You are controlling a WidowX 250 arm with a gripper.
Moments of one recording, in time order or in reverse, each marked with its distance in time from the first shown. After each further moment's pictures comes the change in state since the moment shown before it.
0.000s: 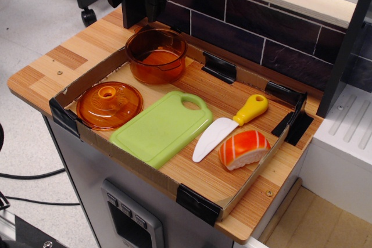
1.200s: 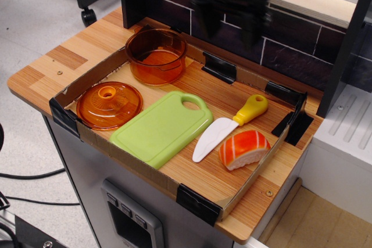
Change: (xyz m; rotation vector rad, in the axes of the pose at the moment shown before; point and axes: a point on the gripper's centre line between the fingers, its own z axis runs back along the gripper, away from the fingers) arm 0.003 -0.134 0.001 -0.298 0.016 -0.157
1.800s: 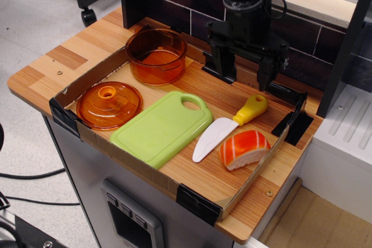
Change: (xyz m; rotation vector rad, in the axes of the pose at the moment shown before) arm -0.008 -0.010 -0.048 0.059 0.061 0.073
